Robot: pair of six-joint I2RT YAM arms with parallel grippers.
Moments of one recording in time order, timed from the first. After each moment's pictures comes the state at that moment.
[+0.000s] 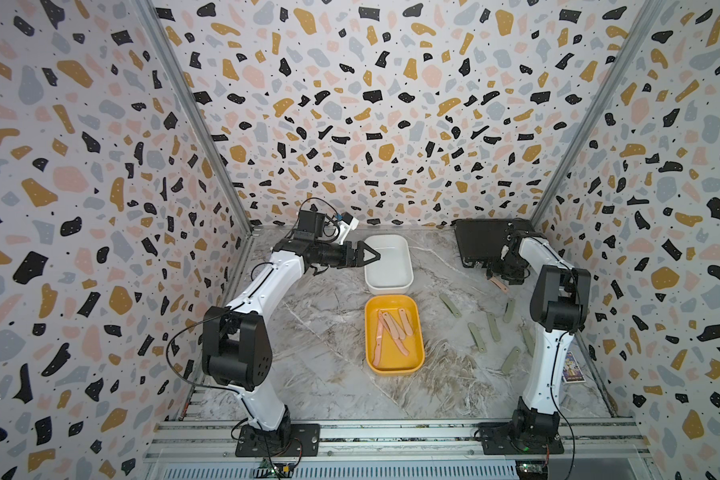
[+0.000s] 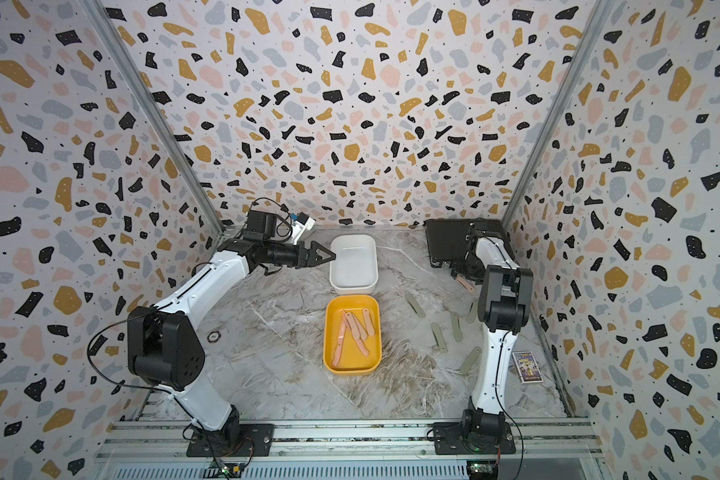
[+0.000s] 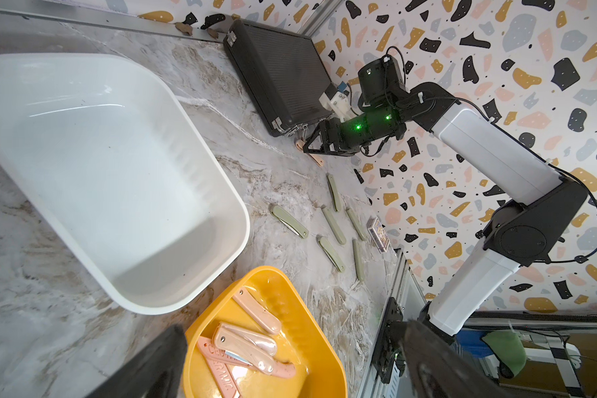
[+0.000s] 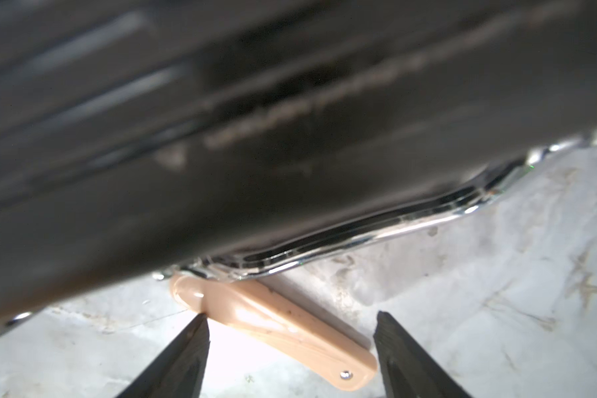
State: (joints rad) left arm -0.23 1.72 1.48 -0.55 0.91 -0.19; right arm -0.11 2.28 1.89 -0.97 0.01 0.18
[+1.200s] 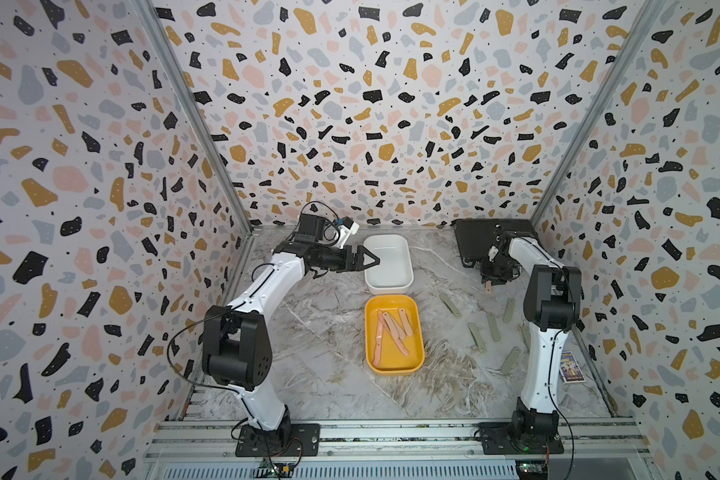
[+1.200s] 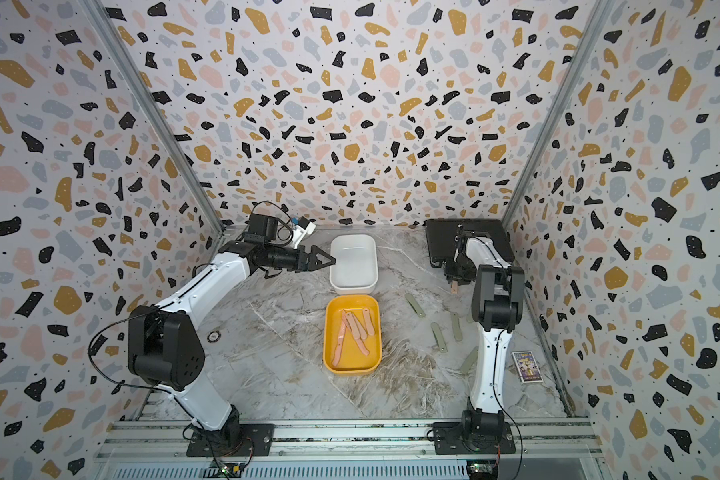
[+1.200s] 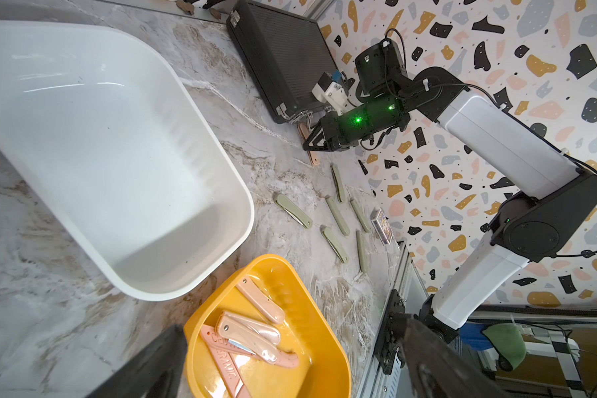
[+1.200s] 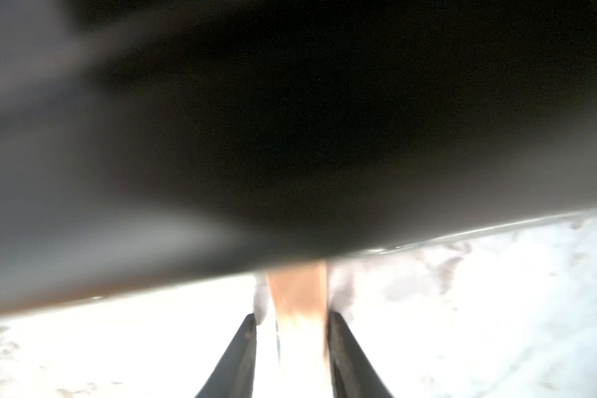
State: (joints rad) left arm -0.23 1.72 1.45 -0.56 0.91 -0.16; right arm -0.03 2.29 1.88 -1.00 -0.05 0.15
